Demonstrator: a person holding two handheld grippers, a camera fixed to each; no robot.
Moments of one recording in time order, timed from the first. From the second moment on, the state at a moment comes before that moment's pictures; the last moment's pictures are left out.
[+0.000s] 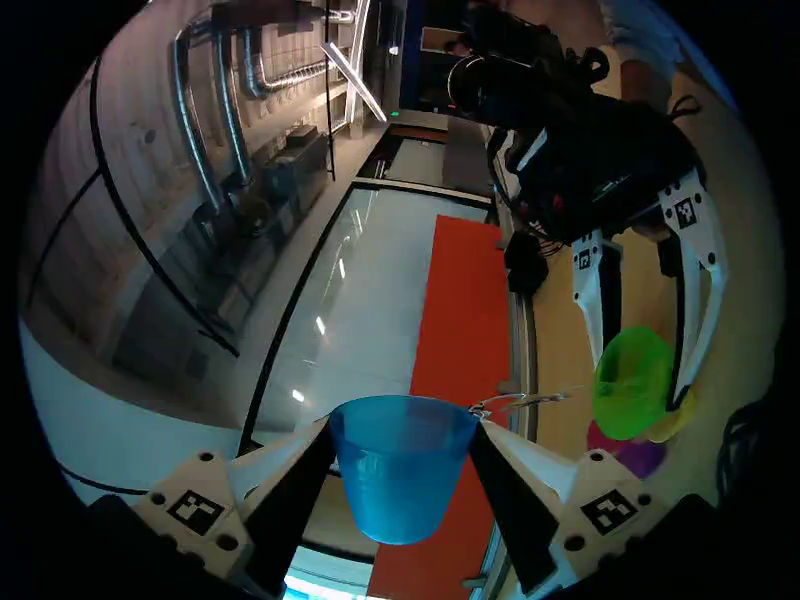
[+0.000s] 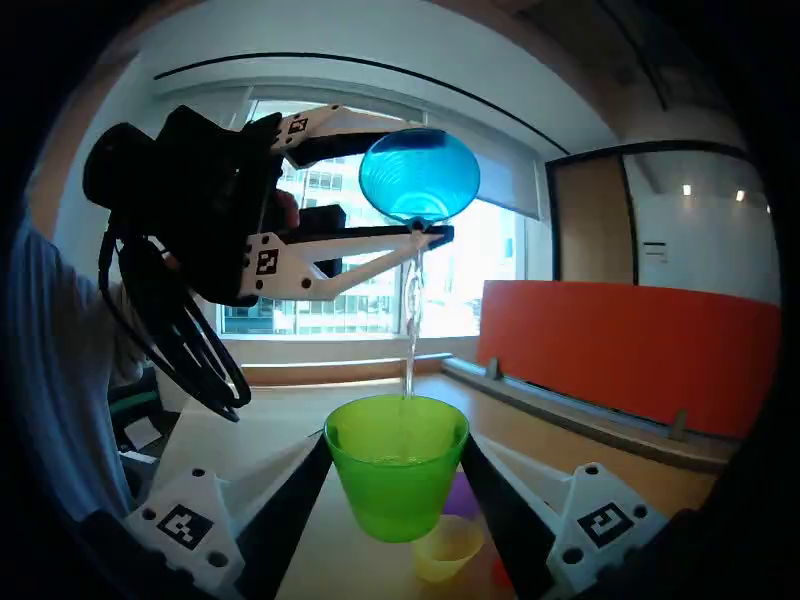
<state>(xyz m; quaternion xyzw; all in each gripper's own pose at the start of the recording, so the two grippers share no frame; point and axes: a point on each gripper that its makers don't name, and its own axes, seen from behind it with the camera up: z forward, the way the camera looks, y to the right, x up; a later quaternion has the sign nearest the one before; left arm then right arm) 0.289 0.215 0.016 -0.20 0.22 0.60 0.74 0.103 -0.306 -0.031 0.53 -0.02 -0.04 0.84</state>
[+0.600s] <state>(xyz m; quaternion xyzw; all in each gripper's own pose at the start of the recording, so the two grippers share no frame) 0.291 0.218 0.015 -0.19 0.24 0.64 0.71 0.107 -0.308 -0.029 0.53 -0.01 -0.04 0.85</state>
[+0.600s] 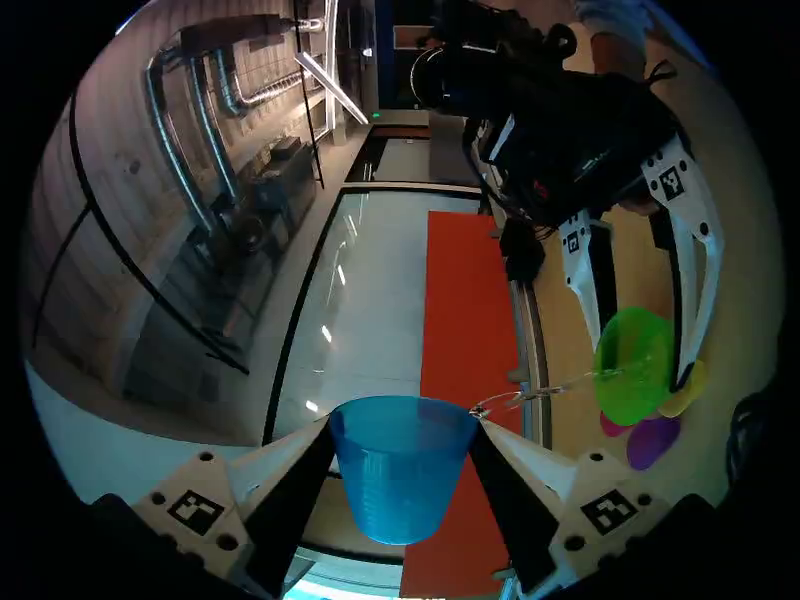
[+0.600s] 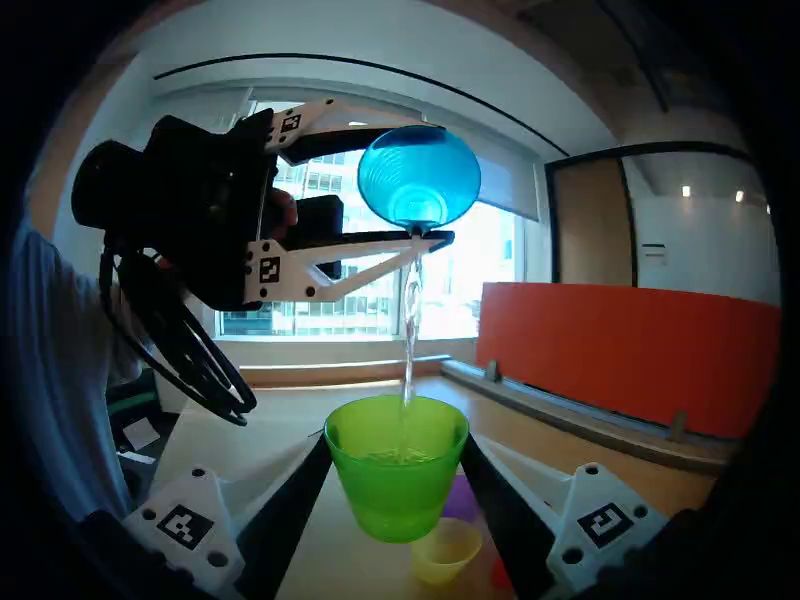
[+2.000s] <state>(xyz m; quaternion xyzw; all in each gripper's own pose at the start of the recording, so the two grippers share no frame) 0.298 0.224 0.010 -0.19 0.25 0.66 0.68 0.112 -0.304 -0.026 0.53 -0.01 -0.03 0.85</state>
